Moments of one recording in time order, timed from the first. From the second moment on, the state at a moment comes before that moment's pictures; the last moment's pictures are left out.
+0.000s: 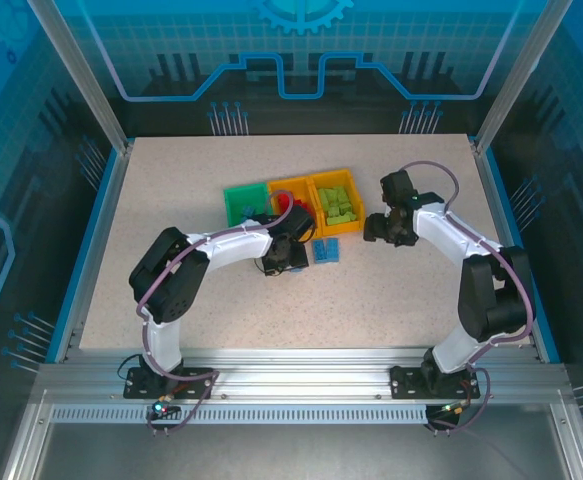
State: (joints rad) left arm -0.69 1.92 1.28 -0.68 -0.06 -0.95; right arm 0.23 1.63 1.14 -0.74 0.04 0.36
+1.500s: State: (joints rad) left arm -0.70 1.98 1.35 -0.69 -0.05 -0.95; right arm 0.23 1.62 1.10 -0.72 0.03 0.37
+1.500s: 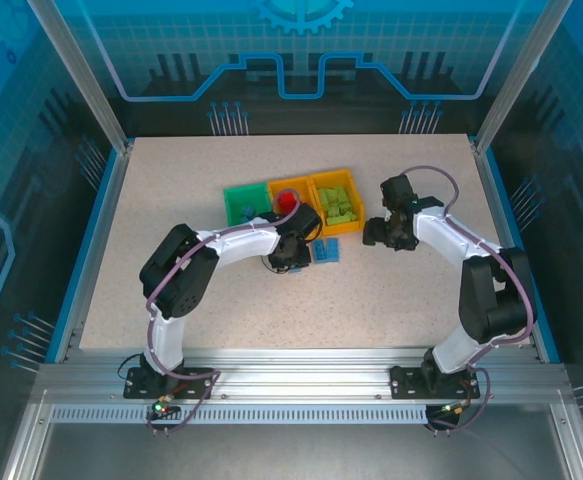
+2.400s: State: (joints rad) left arm -0.34 1.72 1.38 -0.76 -0.08 -0.72; right arm 0.57 1.76 1.16 -0.62 0.02 0.51
